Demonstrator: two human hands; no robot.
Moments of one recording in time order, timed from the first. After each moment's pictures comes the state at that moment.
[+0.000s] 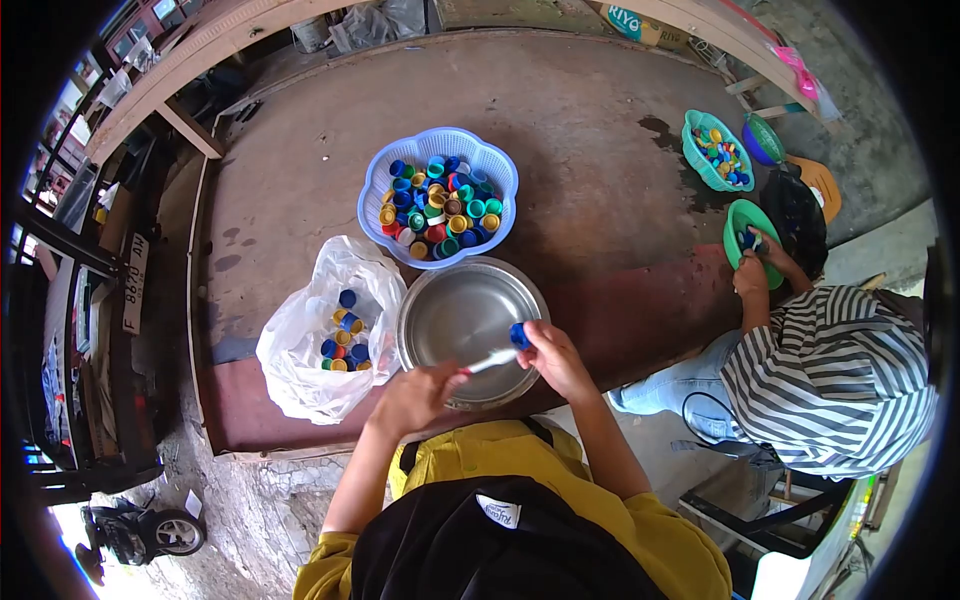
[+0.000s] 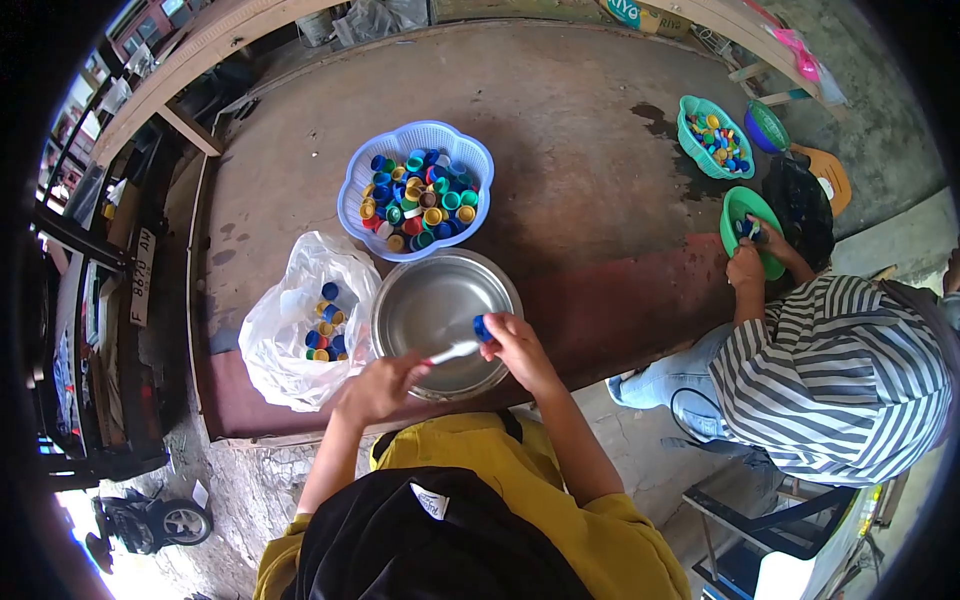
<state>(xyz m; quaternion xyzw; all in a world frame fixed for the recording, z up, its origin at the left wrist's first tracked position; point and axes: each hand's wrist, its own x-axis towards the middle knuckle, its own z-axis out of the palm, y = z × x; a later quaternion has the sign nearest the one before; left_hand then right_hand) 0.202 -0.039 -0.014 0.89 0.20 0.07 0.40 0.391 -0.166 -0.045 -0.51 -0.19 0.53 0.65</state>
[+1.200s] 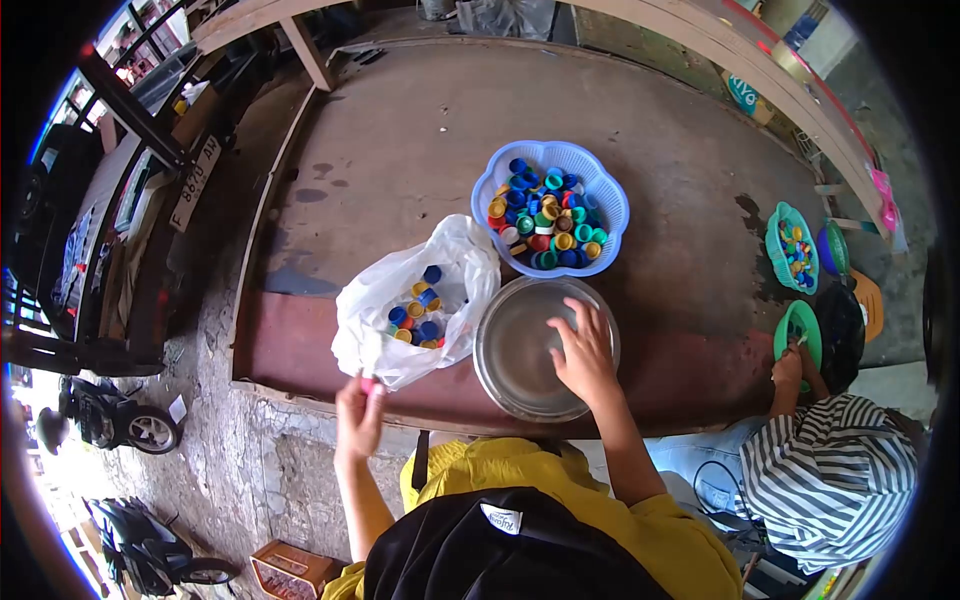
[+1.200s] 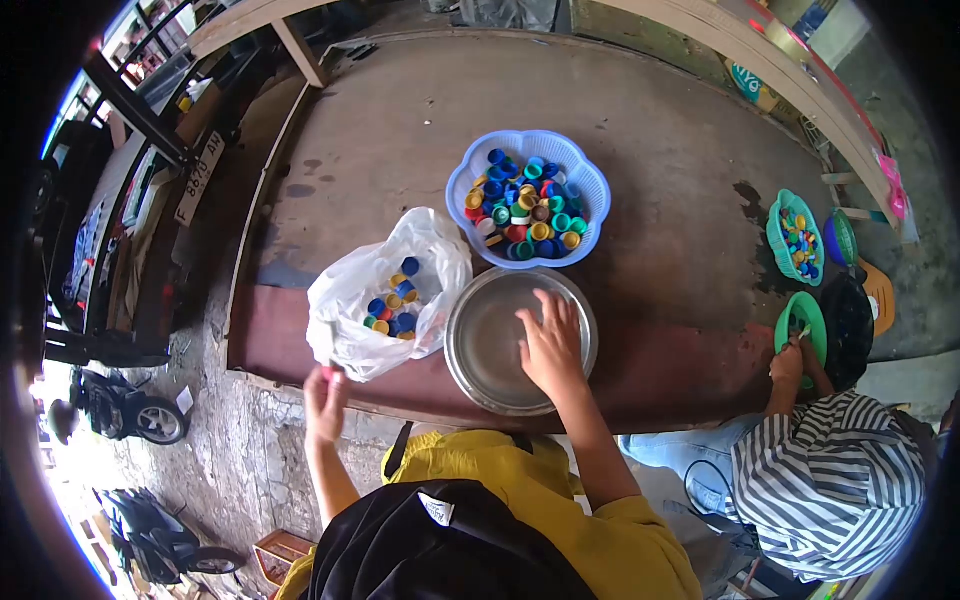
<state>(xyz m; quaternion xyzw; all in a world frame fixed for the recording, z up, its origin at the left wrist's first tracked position) 0.060 -0.044 -0.014 0.57 0.44 0.40 0.56 0.366 -0.096 -0.011 -0.73 -0.67 0.04 0.16</state>
